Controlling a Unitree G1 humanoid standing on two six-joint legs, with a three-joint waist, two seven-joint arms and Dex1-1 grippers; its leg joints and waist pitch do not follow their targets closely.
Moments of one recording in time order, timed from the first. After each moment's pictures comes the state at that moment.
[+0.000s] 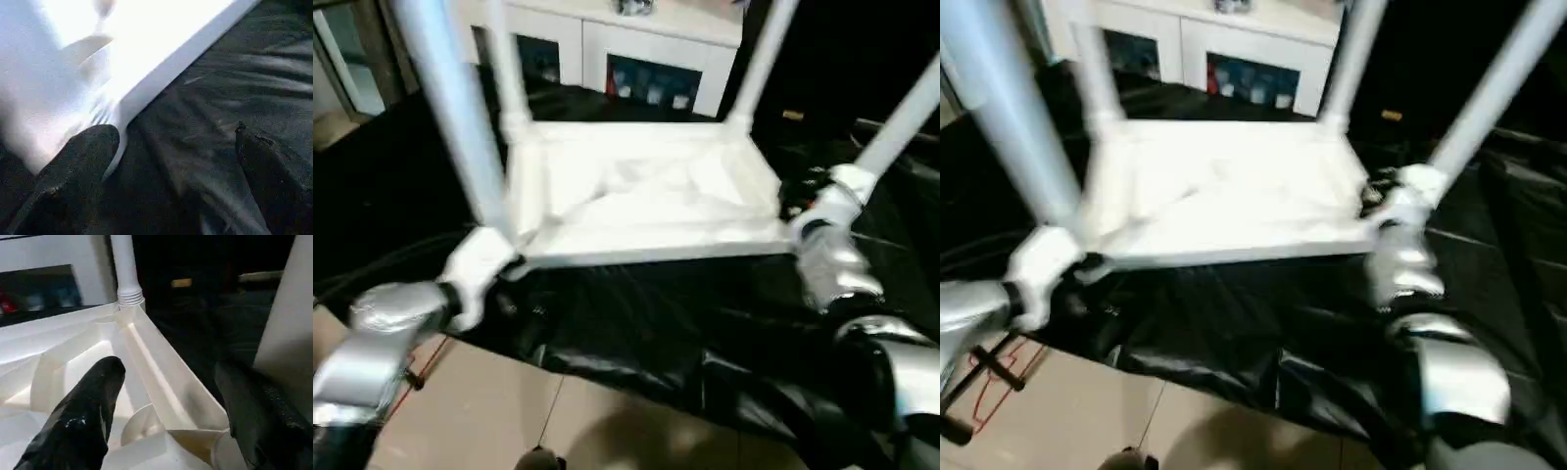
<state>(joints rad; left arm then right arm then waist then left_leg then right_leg) -0.11 0.58 0.11 -0.11 -0.13 0.49 -0.85 -0.85 -0.33 -0.31 1.27 0.26 -0.23 0.09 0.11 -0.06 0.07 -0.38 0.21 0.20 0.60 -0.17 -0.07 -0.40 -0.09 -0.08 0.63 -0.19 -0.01</state>
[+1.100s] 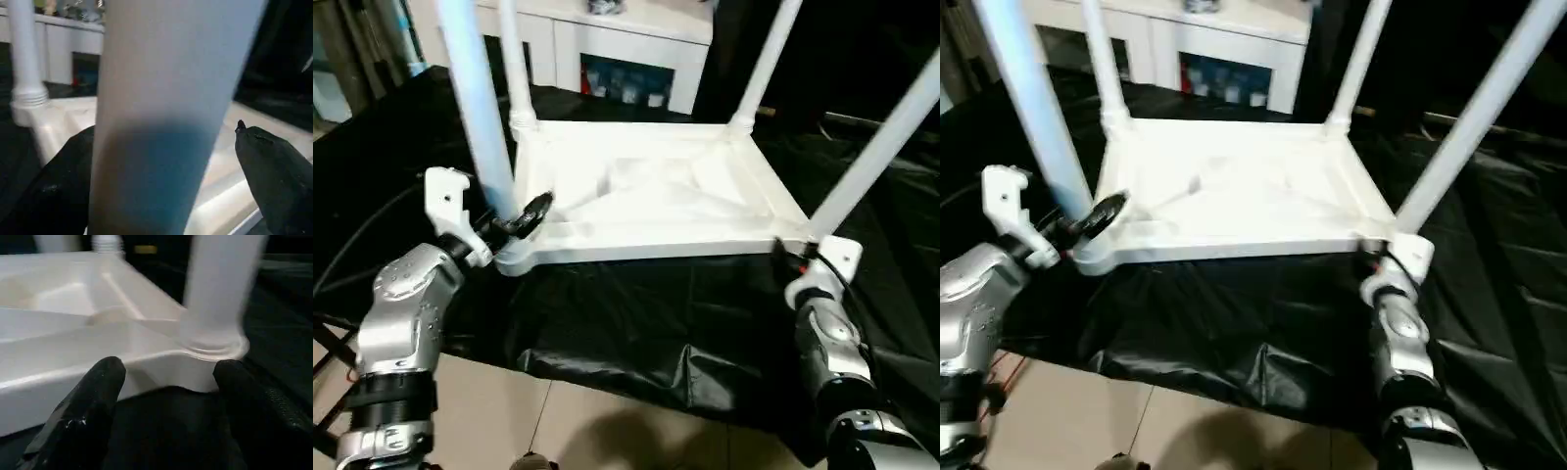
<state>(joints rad) -0.39 0.31 0.24 0.20 -0.33 0.24 -0.69 -0.48 -0.20 -0.27 0.95 0.18 -0.28 -0.03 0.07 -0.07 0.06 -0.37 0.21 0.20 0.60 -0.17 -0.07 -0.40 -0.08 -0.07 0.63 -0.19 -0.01</state>
